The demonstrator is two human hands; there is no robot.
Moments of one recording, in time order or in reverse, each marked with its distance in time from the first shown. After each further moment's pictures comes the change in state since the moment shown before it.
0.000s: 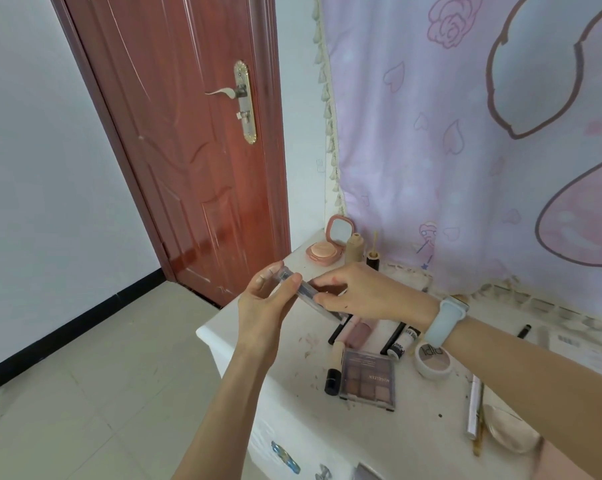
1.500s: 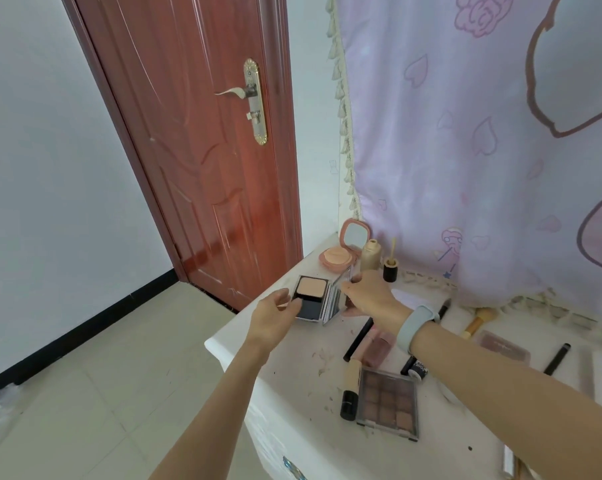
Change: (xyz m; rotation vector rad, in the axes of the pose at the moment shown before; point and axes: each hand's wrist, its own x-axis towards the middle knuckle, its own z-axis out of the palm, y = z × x) left_hand 0.068 -0.039 -0.040 0.850 0.002 -0.155; right_hand 0.059 0.047 0.033 0.454 0.377 0.590
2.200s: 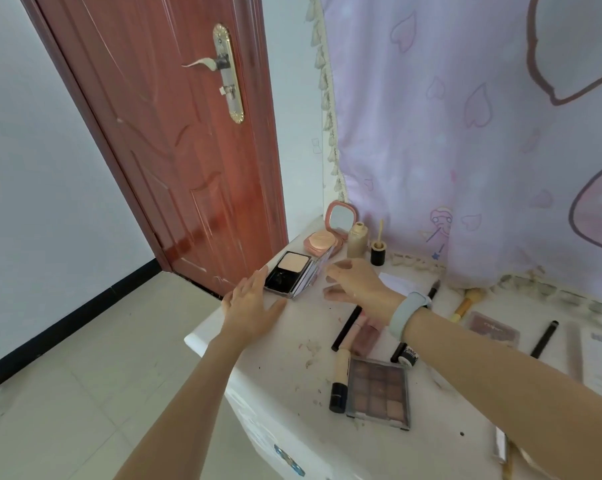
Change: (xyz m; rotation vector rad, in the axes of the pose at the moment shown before) left_hand 0.036 -0.029 -0.003 0.725 0.008 0.230; right_hand 0.022 0.018 0.002 0.322 -0.084 0.098
